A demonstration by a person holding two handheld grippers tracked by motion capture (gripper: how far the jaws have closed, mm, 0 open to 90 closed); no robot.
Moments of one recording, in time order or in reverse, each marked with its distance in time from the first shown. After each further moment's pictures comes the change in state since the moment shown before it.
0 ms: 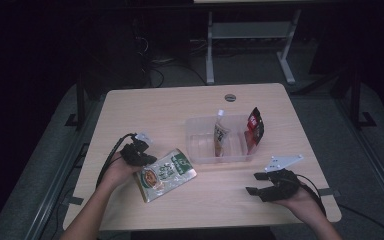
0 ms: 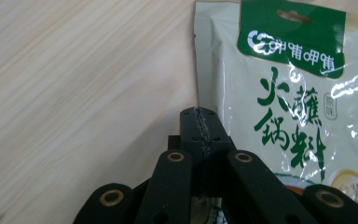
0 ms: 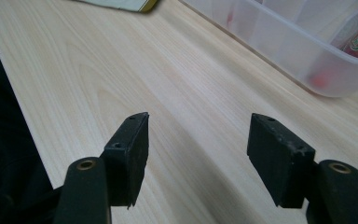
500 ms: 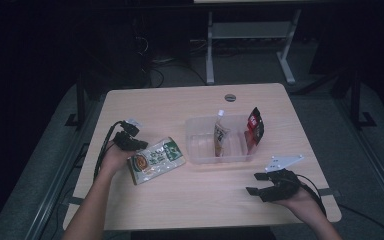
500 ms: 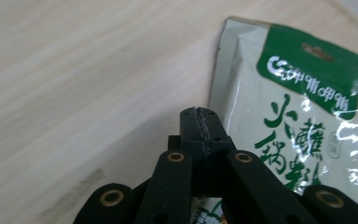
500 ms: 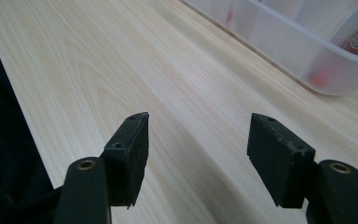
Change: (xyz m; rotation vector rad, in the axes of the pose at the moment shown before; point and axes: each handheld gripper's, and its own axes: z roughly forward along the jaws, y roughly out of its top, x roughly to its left) left arm 0.053 0.003 -0.002 -0.050 0.104 -0.182; right arm -0.001 -0.001 0.000 0.000 0.001 0.006
